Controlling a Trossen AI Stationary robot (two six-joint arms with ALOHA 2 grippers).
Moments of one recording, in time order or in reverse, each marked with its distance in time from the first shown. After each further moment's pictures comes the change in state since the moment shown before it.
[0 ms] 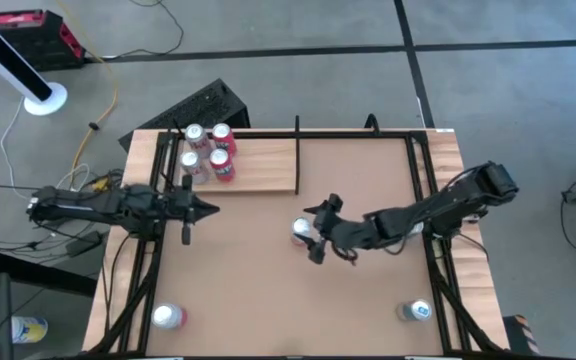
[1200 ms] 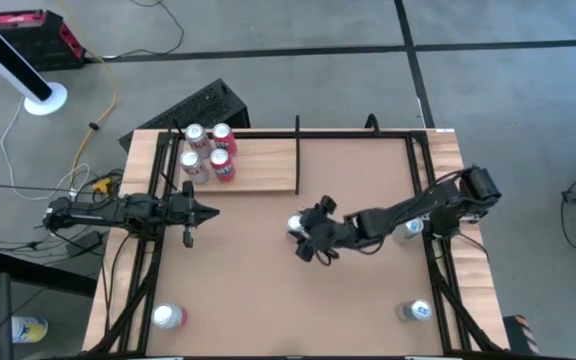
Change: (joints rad) left arm 0.001 -0.303 -0.279 0.106 -0.019 0.042; right arm -0.061 0.143 0.150 -0.176 -0.036 0.119
